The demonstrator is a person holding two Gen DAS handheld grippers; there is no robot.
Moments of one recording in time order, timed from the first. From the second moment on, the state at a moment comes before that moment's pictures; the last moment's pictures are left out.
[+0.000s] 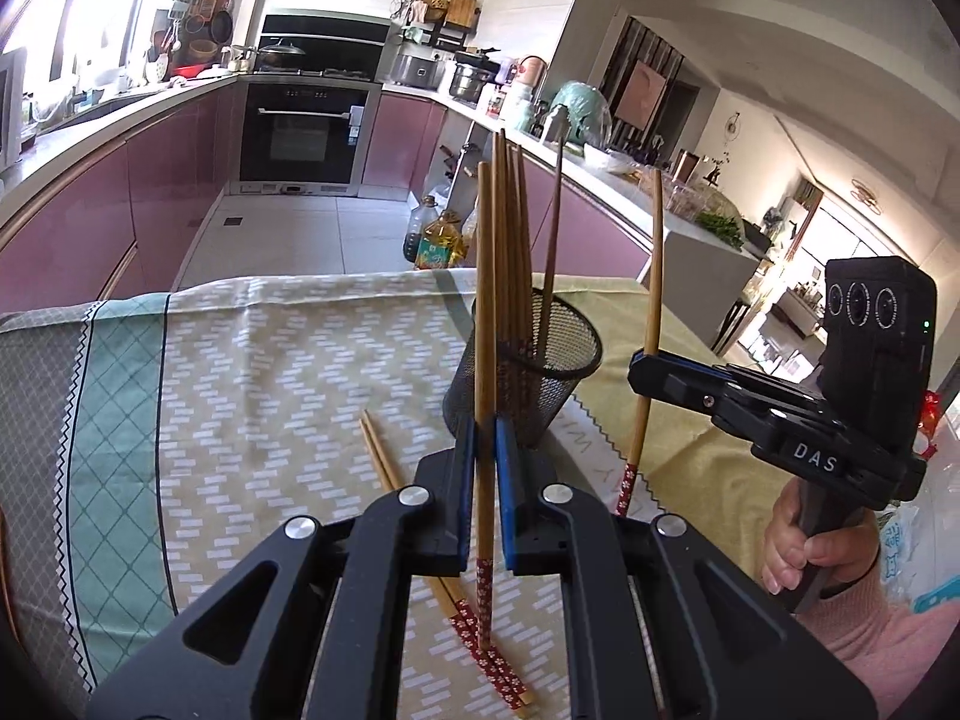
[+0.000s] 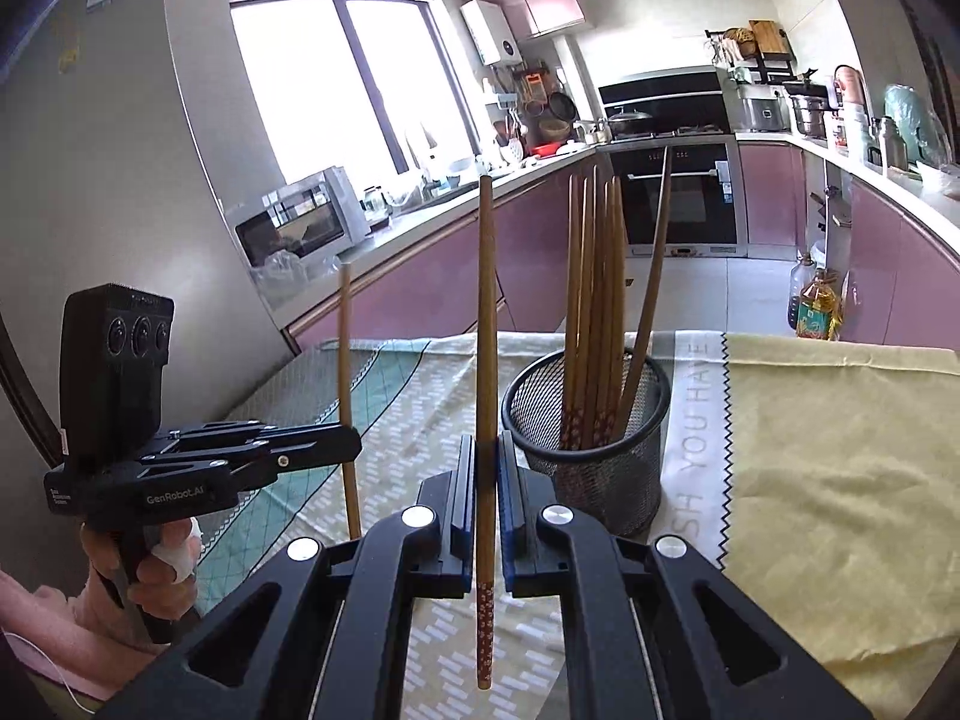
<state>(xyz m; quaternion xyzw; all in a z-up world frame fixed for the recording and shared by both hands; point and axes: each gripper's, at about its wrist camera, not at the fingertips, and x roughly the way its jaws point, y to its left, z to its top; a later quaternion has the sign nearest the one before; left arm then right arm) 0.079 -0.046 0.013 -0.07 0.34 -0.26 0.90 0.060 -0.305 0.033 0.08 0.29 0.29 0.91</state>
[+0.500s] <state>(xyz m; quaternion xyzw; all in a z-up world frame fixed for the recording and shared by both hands) 0.079 -0.053 0.057 -0.07 0.29 -0.28 0.91 0.069 -0.317 0.059 0.08 0.26 0.28 0.92</state>
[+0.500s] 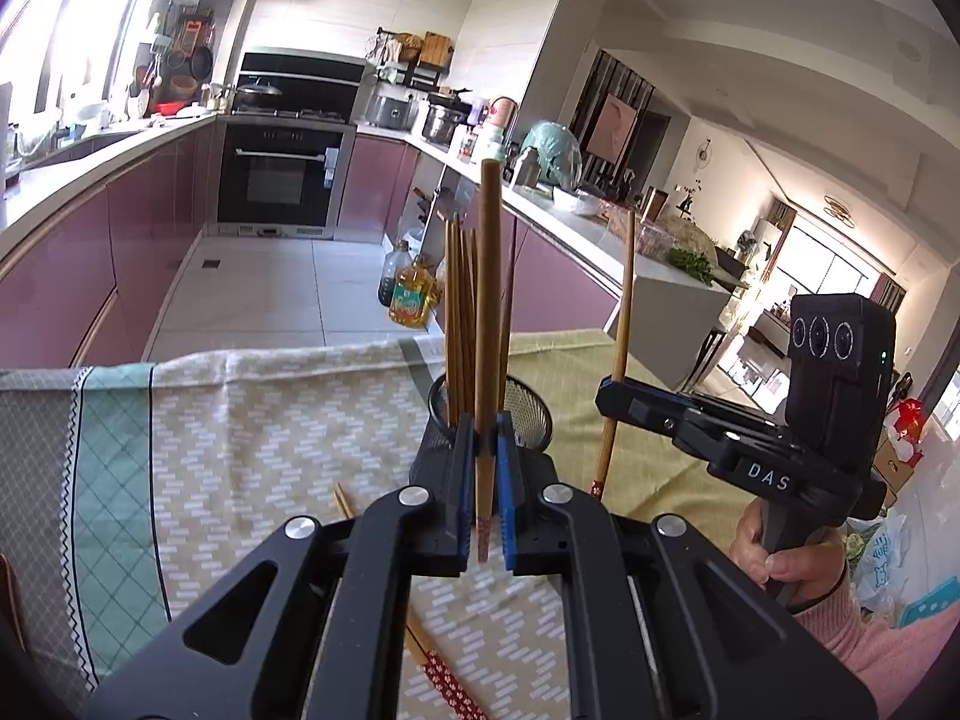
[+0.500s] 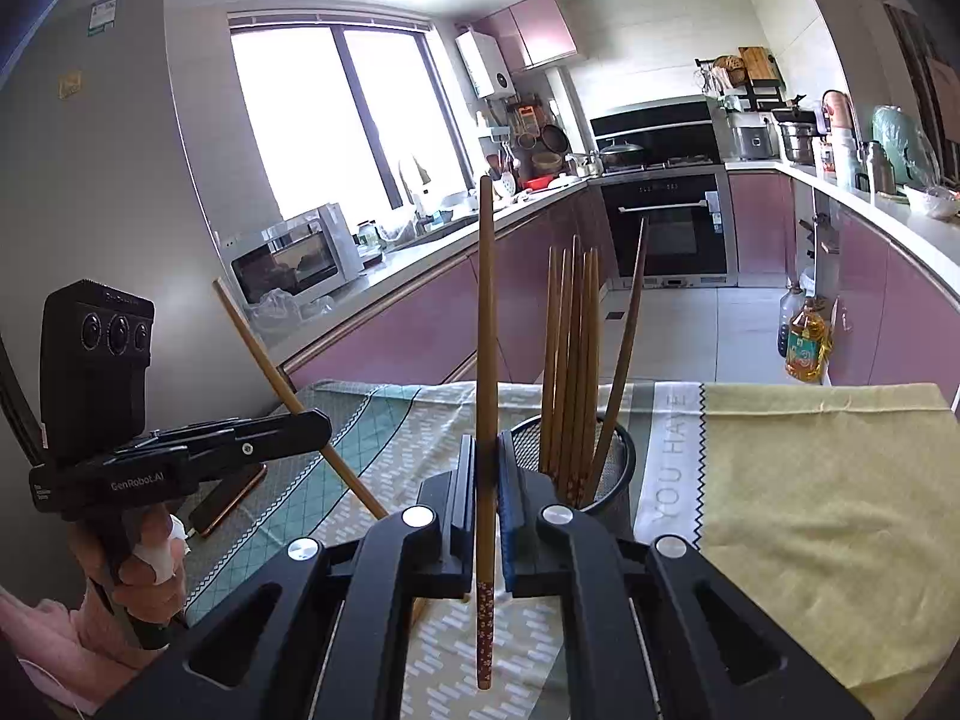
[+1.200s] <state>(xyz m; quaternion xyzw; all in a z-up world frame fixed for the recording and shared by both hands) 0.105 -0.067 0.106 -0.08 0.24 -0.29 0.92 0.096 -0.325 0.091 0.09 0.22 0.28 0.93</state>
